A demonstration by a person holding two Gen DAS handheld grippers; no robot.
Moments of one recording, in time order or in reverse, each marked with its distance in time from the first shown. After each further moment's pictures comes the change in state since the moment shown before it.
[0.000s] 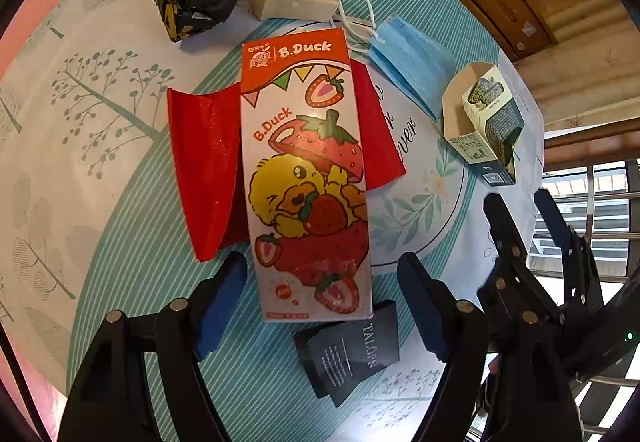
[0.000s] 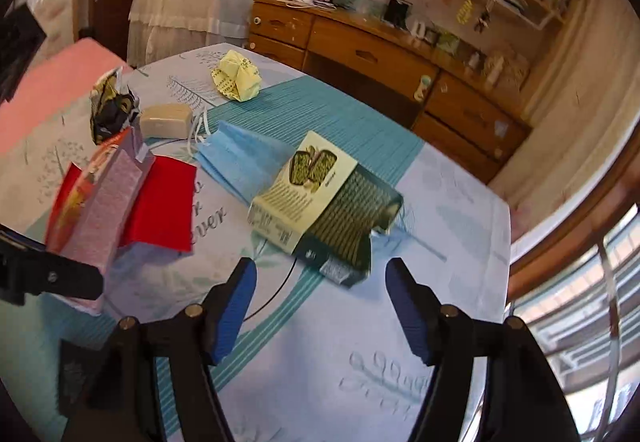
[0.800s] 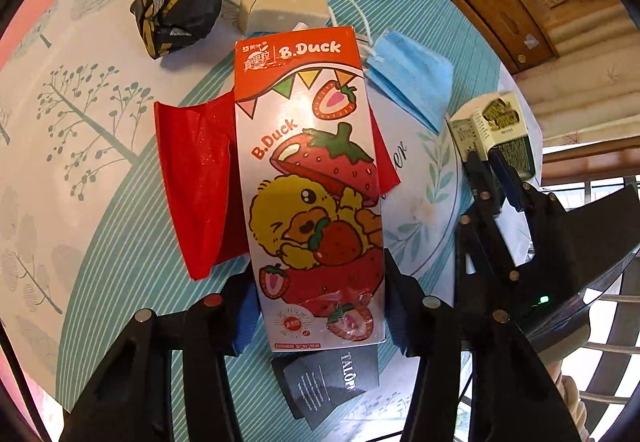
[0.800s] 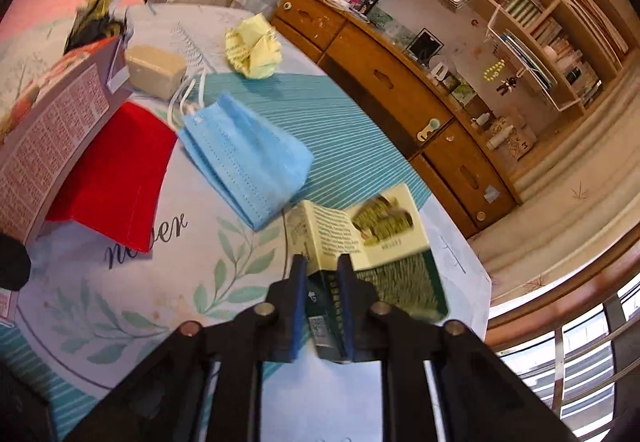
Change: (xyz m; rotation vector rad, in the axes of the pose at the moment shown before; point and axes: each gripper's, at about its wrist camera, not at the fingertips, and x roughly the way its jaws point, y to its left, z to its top) left arm 0.004 -0.011 0.010 -0.022 -0.018 -0.017; right arm 0.034 0.019 0.013 -0.218 -0.025 -0.103
